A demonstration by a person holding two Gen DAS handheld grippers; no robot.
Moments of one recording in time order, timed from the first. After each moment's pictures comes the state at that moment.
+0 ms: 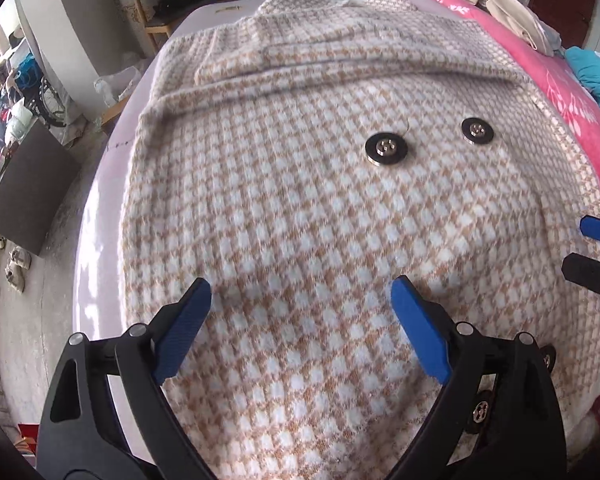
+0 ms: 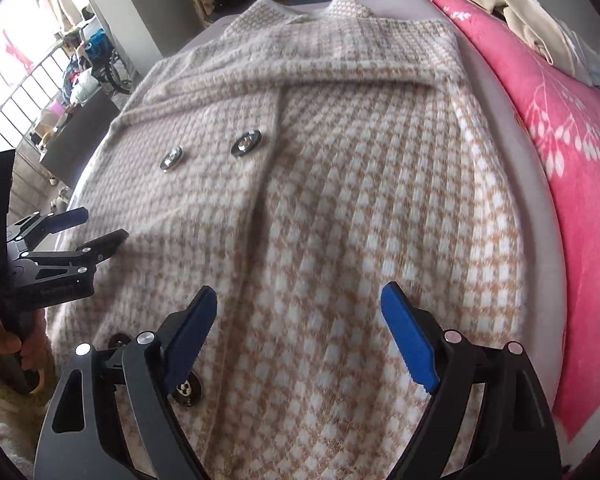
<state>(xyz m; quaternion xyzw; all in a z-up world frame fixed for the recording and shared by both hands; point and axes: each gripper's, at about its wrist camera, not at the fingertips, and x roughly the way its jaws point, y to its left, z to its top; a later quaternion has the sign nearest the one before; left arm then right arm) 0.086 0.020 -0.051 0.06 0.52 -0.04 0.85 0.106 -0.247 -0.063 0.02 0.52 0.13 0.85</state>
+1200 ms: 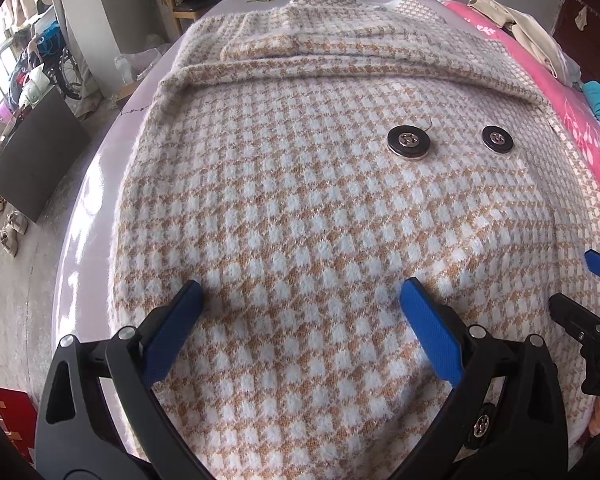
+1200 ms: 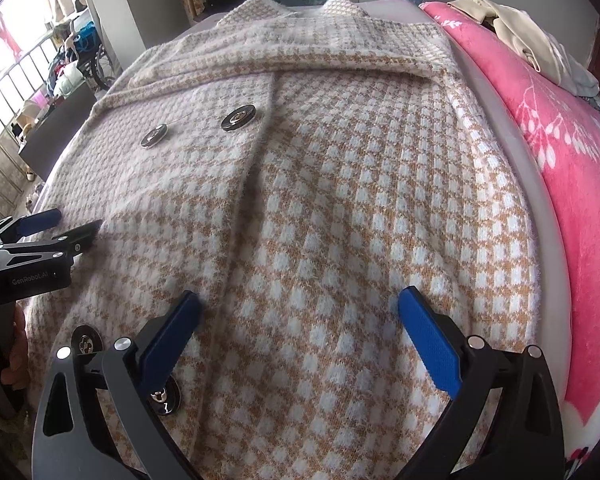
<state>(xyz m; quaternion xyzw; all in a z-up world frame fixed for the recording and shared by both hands) 0.077 0.029 -0.058 0.01 0.51 -0.01 0.86 0.098 -0.233 -0.073 -0.01 0.50 0.10 0.86</state>
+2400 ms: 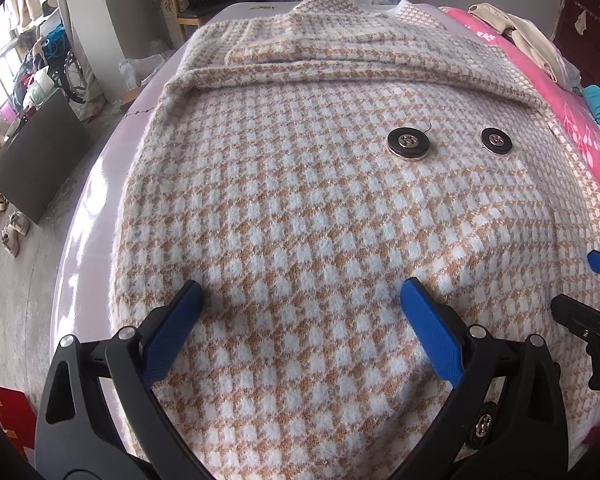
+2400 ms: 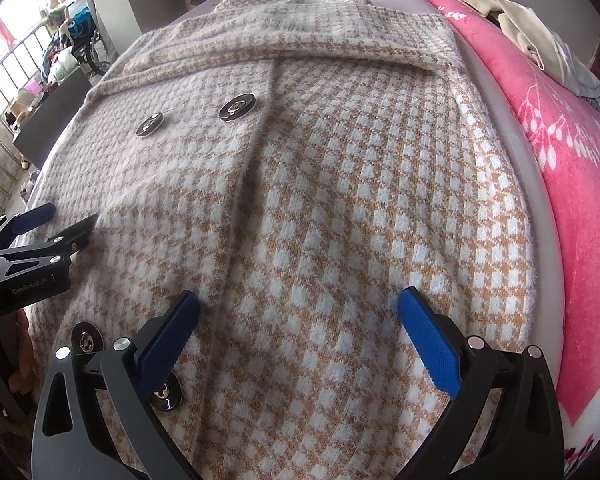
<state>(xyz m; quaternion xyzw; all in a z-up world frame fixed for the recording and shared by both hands) 0.071 0.029 -0.059 0.01 0.49 0.00 0.87 0.103 -0.229 -0.069 -0.02 0.53 0.10 0.84</state>
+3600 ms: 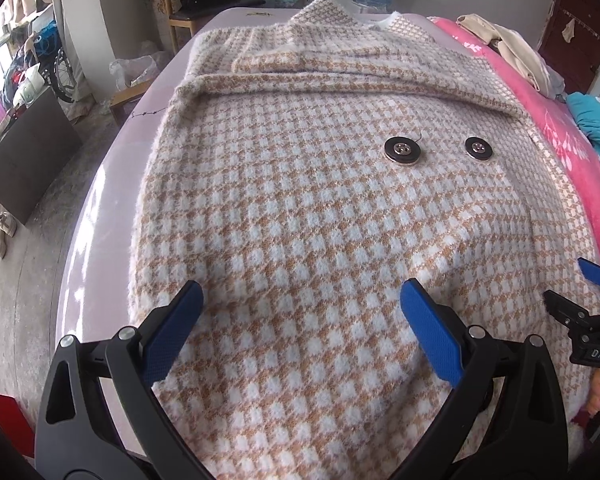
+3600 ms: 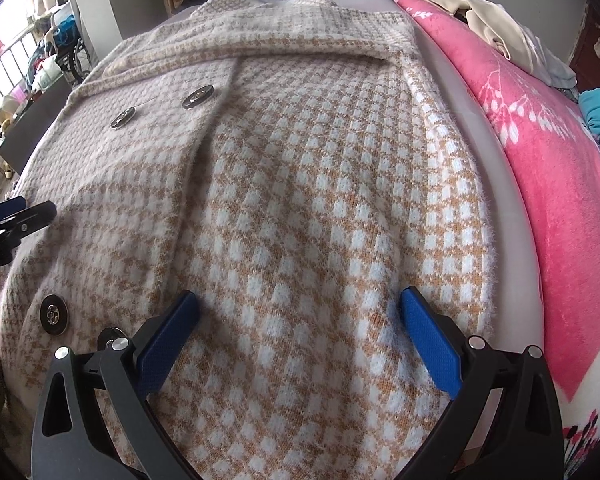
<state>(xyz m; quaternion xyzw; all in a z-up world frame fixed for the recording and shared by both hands) 0.054 0.053 -0.039 -0.01 0.49 -0.04 0.87 0.083 -0.256 -0.083 -0.03 0.50 0.06 0.86</state>
